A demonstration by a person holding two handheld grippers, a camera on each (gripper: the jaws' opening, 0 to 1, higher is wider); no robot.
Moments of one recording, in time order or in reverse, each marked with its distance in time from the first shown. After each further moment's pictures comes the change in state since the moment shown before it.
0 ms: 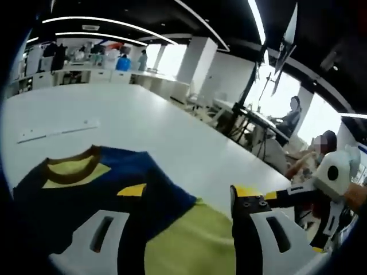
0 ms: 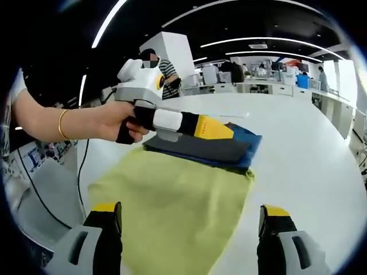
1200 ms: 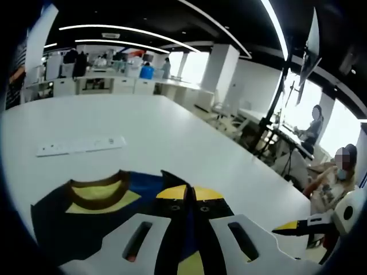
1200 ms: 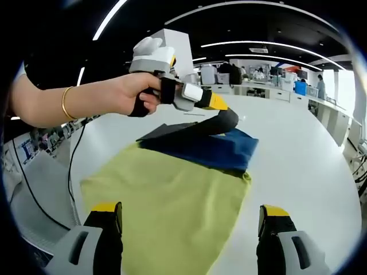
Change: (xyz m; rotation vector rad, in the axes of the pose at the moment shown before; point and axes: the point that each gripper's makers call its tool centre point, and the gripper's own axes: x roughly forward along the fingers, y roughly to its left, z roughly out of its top) left arm 0.026 0.034 0.046 -0.030 -0.045 0.185; right arm 0.005 -0.006 0.000 -0.040 -0.004 -0.079
